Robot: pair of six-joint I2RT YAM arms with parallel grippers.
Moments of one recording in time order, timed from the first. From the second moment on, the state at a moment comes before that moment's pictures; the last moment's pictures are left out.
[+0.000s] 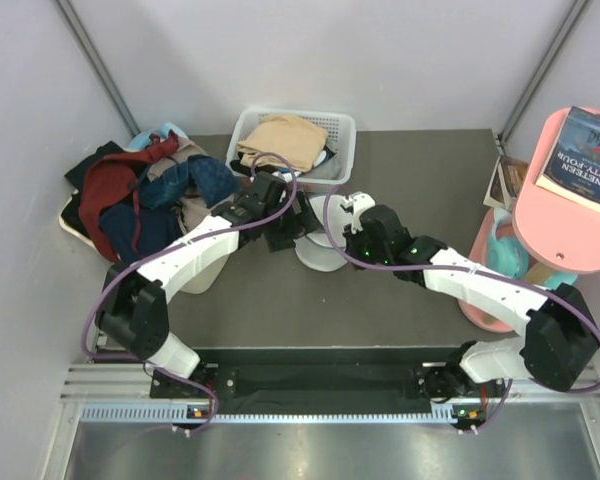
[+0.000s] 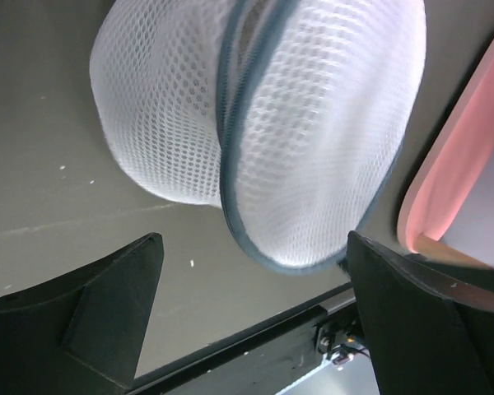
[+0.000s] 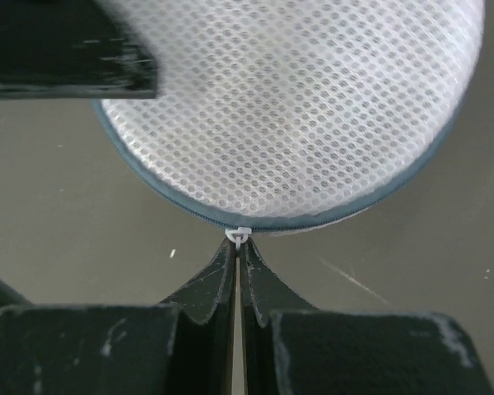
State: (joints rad) left arm -0.57 1.53 1.20 -0.47 0.15 -0.88; right arm 0.74 1.32 0.90 -0.28 0.05 0.23
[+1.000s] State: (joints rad) left arm -0.50 1.65 1.14 -0.21 0.39 -0.86; right arm 0.60 1.24 0.87 -0.34 0.00 0.24
